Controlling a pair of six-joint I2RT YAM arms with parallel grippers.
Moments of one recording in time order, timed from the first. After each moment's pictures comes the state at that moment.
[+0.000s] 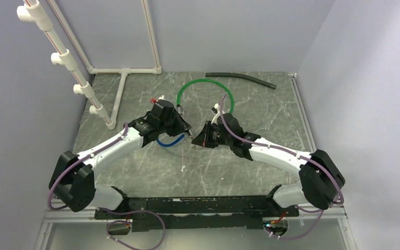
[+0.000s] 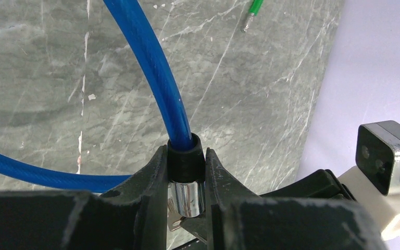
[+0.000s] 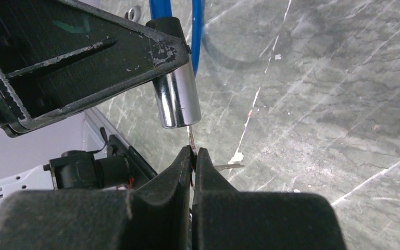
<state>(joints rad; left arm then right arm) -0.64 1.38 0.98 -0.28 0.00 -1.07 0.76 1.36 0.76 0.09 -0.22 0.85</state>
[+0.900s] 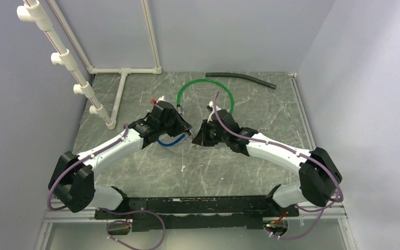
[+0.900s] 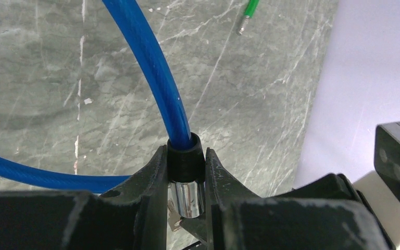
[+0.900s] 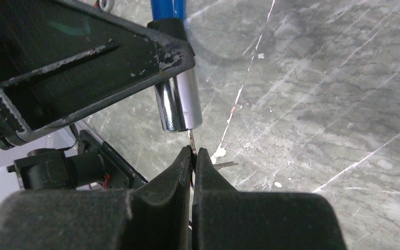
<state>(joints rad) -0.65 1.37 0.95 -0.24 -0.01 -1.07 0.80 1.40 0.90 -0.12 -0.14 0.74</state>
